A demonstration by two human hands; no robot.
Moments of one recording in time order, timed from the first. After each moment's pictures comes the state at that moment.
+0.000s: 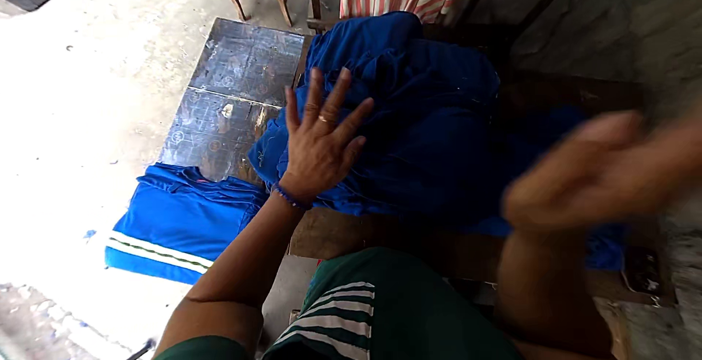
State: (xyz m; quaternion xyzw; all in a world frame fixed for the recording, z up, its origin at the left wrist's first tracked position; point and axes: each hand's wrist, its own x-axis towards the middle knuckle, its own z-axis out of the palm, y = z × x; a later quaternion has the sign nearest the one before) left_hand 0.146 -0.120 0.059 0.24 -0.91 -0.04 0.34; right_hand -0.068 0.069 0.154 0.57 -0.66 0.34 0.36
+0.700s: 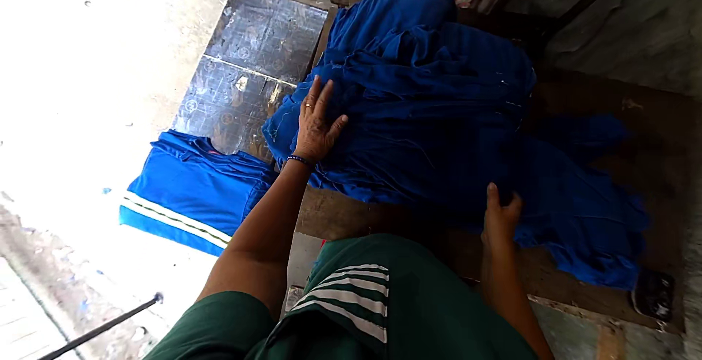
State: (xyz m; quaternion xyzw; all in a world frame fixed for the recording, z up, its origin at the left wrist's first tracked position) left_hand 0.170 -0.179 -0.065 0.39 -0.83 -0.23 0.32; right_hand -0.122 0.126 -0.041 0.14 -0.89 0.41 -0.16
